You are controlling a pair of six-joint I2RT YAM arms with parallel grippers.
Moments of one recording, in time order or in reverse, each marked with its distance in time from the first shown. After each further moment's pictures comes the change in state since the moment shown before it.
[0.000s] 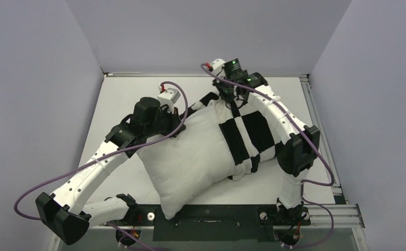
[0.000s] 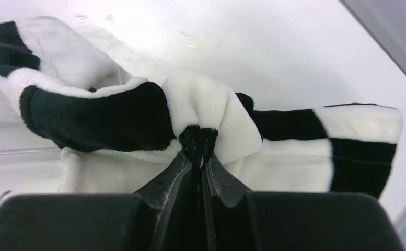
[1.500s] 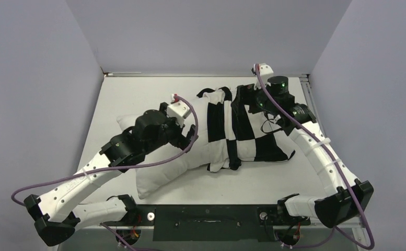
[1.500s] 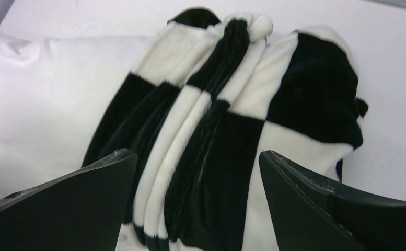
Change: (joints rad) left arm -0.245 -0.103 0.062 -0.004 -0.254 0.250; right arm -0.185 -0.615 -0.561 0.310 -0.167 0.381
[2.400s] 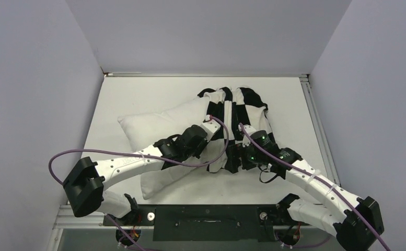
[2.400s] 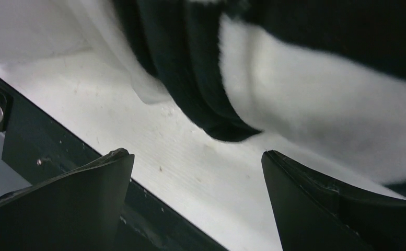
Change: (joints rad) left arm -0.132 0.384 -0.222 0.276 -0.202 -0.008; right arm 0.225 -0.340 -0.692 -0.050 -0.068 0.190
